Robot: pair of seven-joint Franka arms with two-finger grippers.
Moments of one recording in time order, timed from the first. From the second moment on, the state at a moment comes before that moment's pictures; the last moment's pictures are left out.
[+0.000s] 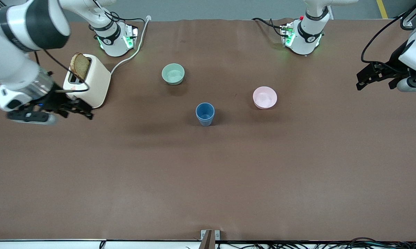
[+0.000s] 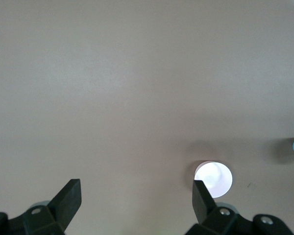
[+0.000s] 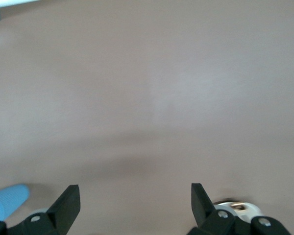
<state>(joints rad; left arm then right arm) -0.07 -0.05 -0.04 -1.59 0.01 1.57 -0.12 0.08 0.00 0.00 -1.82 0.06 1.94 0.18</state>
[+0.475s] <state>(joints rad) -0.07 -0.05 -0.04 -1.59 0.01 1.57 -0.12 -0.15 0.00 0.00 -1.64 0.05 1.79 -0.02</state>
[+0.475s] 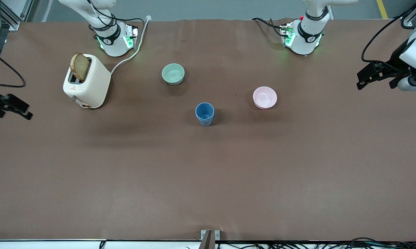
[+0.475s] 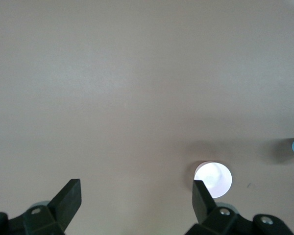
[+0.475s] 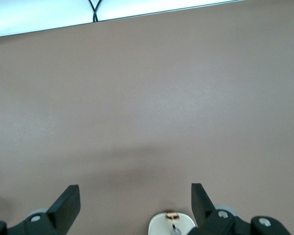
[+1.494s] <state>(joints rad) -0.07 -0.05 -0.04 -1.57 0.01 1.57 -0.03 -0.13 -0.07 0.03 -1.56 0.01 1.49 -0.02</state>
